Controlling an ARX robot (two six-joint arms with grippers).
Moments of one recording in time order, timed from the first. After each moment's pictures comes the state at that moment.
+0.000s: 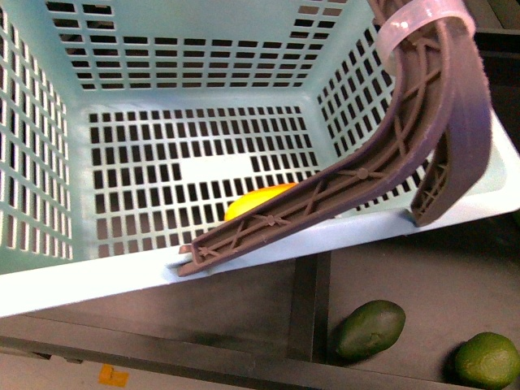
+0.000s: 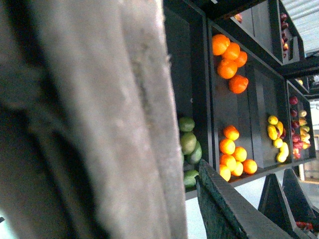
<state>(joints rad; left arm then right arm) -0.66 1.60 1.17 -0.11 0.24 -0.82 0.16 0.78 0.13 0.58 0.22 0.04</state>
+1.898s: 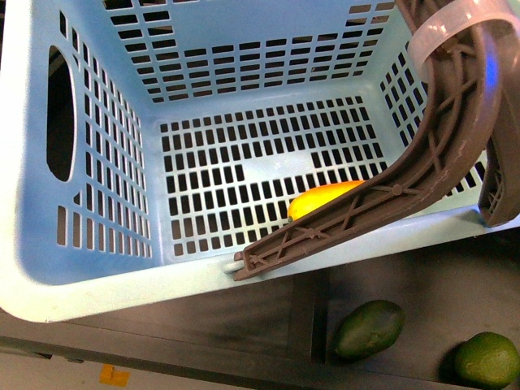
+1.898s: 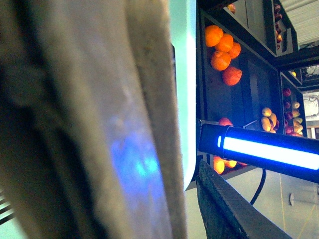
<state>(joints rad) -0.67 1.60 1.17 -0.11 0.26 -0.83 0.06 2.53 1.27 0.39 0.02 0.30</state>
